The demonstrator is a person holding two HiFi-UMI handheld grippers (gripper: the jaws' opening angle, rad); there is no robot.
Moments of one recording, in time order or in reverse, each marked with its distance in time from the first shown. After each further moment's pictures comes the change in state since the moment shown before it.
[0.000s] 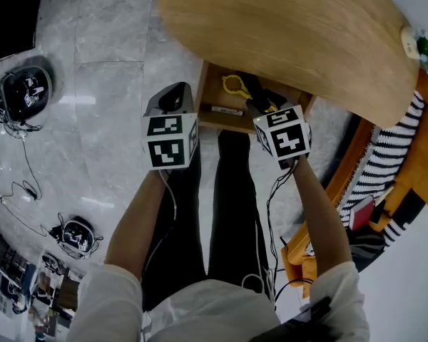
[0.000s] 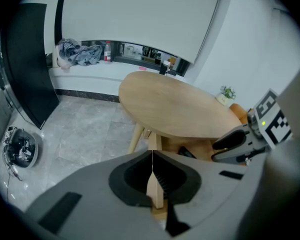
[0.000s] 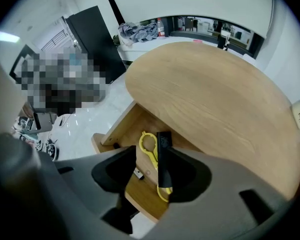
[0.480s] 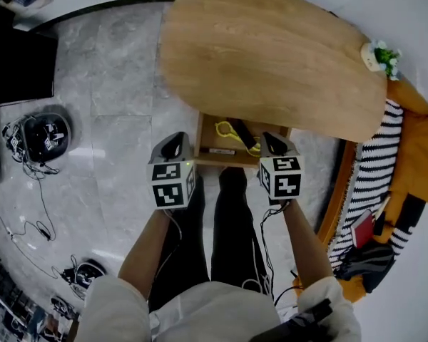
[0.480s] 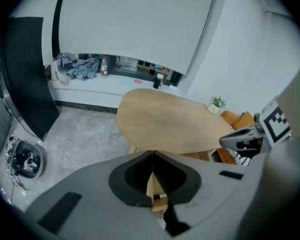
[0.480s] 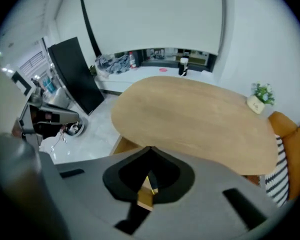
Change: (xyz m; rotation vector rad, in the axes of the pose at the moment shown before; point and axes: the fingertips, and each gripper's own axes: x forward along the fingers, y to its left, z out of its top) left arm -0.081 -0.022 0.059 0.041 -0.059 -0.027; right arm -0.121 -0.030 0.028 0.263 -0.244 -0.214
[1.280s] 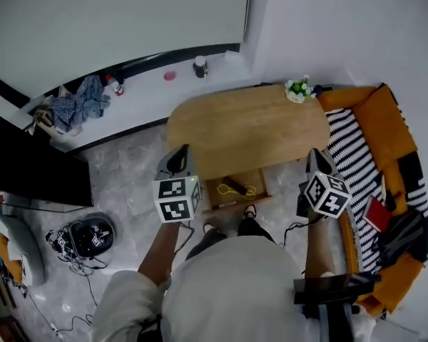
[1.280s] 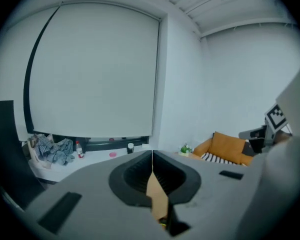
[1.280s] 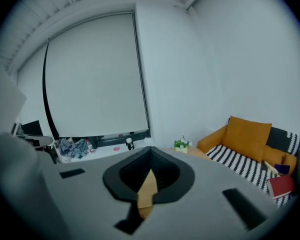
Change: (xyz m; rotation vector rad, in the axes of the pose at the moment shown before) left arm -0.303 -0.148 0.254 0.373 -0.525 -0.186; right arm -0.444 -0.107 0.071 0.514 -0.693 -0.451
